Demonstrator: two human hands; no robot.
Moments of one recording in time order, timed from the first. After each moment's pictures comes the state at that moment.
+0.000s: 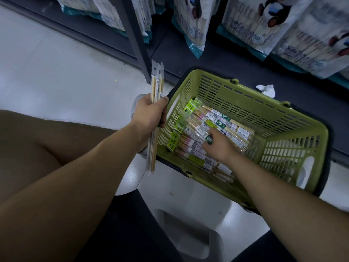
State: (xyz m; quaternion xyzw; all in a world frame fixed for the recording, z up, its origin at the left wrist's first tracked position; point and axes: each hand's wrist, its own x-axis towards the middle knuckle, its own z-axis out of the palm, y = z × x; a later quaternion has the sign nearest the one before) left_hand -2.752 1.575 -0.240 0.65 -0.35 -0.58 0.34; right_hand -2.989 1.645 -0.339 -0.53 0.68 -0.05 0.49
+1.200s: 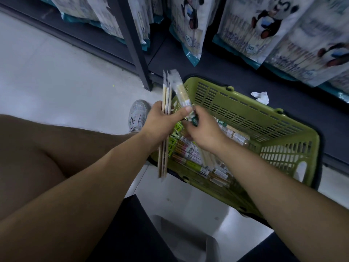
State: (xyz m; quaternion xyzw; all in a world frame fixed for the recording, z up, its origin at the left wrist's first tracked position) left_hand -2.782 1.582 -0.224 0.63 -0.41 -0.60 0.29; right_hand -2.934 1.600 -0.234 -0.54 0.63 -0.23 0.50
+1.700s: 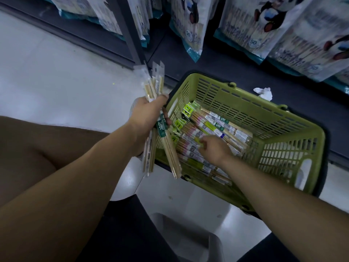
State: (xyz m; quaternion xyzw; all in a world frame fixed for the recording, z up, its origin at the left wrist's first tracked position) left_hand -2.758 1.571 -0.220 0.64 -0.29 -0.62 0.35; right_hand -2.973 1.641 -0.325 -0.59 0.69 0.06 0.42
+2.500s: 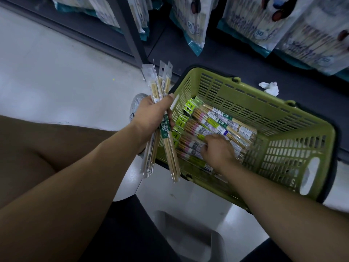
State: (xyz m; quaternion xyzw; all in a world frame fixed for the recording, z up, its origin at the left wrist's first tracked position) left_hand -2.760 1.571 -0.232 0.62 -0.32 -0.64 0.32; right_hand -2.967 1.653 -0.336 -0.67 0.69 0.08 0.28
